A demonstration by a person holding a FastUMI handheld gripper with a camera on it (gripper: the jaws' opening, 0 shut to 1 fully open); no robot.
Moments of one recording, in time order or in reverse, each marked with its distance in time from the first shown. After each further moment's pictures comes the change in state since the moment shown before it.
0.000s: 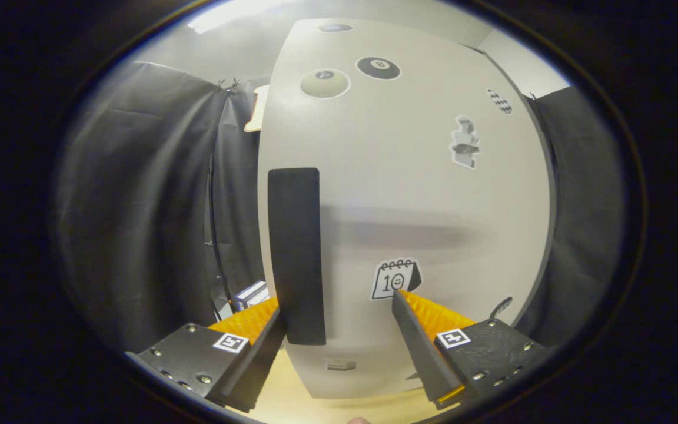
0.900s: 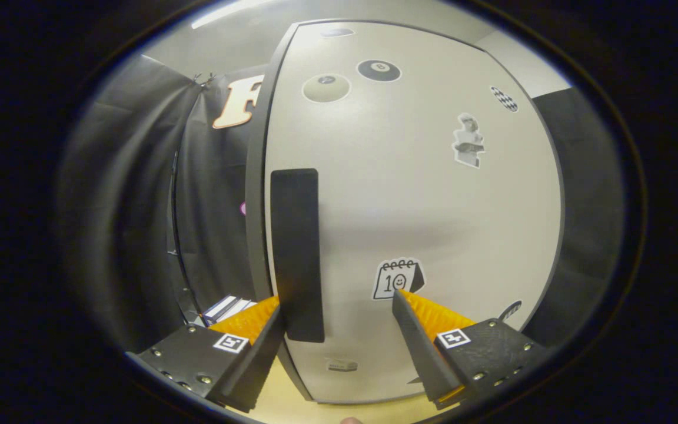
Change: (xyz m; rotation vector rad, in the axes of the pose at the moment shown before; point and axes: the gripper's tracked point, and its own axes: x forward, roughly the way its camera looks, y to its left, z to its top) arm 0.052 -0.001 0.002 0.025 -0.022 -0.121
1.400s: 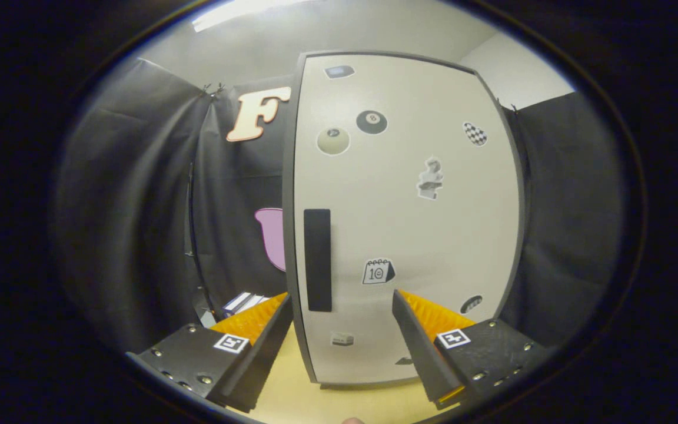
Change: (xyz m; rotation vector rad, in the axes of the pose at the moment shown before) arm -0.116 -0.010 0.026 -0.030 -0.025 -0.007
